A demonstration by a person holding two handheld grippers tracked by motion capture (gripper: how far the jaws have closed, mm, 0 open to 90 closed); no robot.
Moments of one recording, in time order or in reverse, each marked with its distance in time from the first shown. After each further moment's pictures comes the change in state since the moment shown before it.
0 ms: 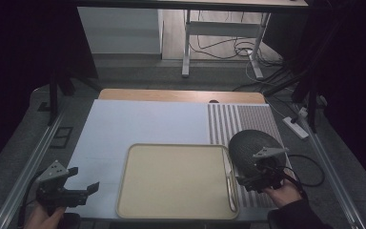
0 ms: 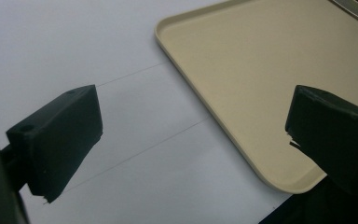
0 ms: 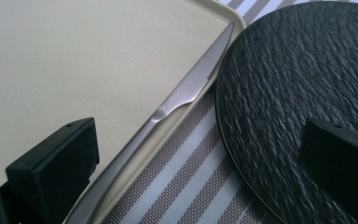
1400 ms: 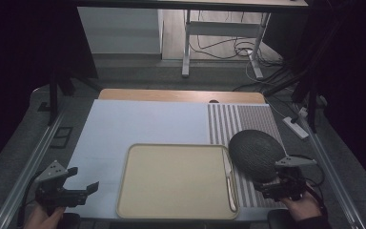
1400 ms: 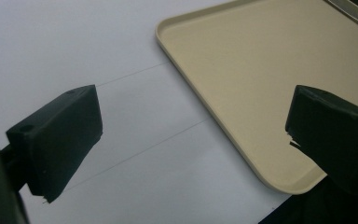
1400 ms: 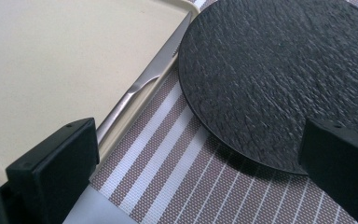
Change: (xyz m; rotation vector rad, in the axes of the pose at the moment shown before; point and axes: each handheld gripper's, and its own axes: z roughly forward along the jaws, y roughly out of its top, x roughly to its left) left arm 0.001 -0.001 -0.001 -0.005 -0.003 -0.012; right arm -0.012 -0.034 -0.039 -0.072 -0.062 0.092
